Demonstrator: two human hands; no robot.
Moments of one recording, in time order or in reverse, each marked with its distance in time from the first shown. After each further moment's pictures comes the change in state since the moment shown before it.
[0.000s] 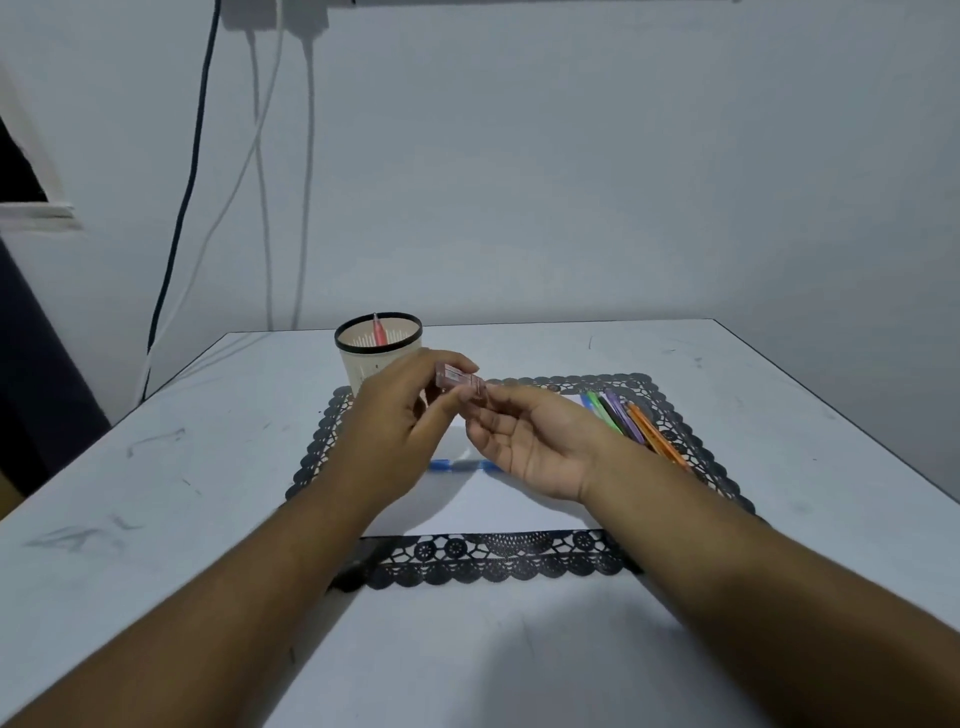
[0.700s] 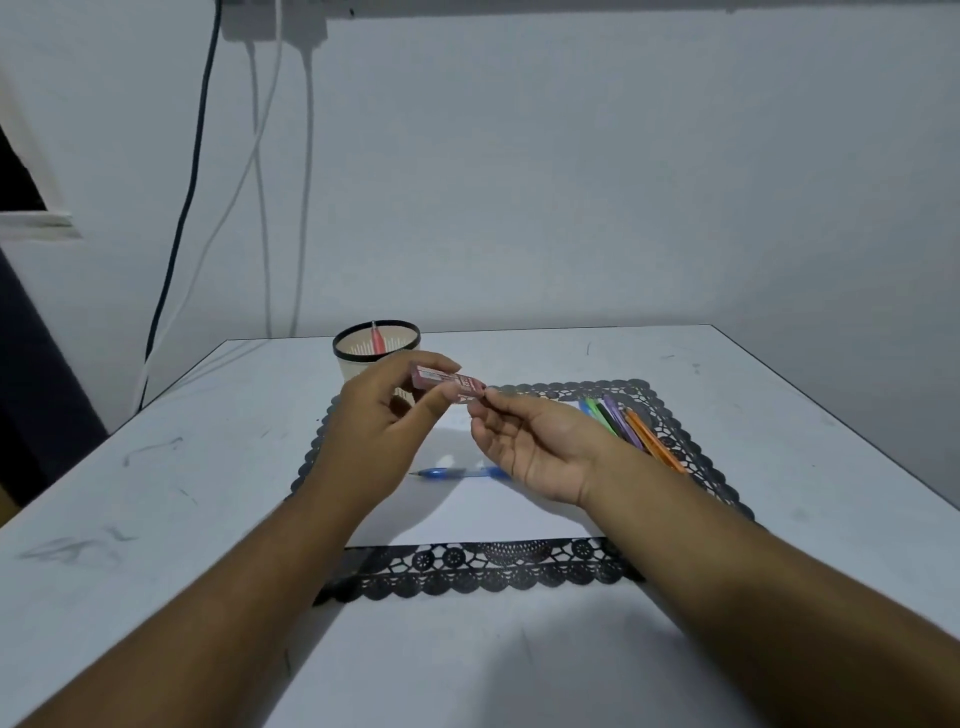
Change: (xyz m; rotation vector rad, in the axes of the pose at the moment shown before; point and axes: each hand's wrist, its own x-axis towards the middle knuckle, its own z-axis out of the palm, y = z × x) left_hand 0.000 -0.002 -0.005 -0.200 0.085 -0.135; right_hand -0.003 -0.003 0.004 0.024 0.057 -0.052
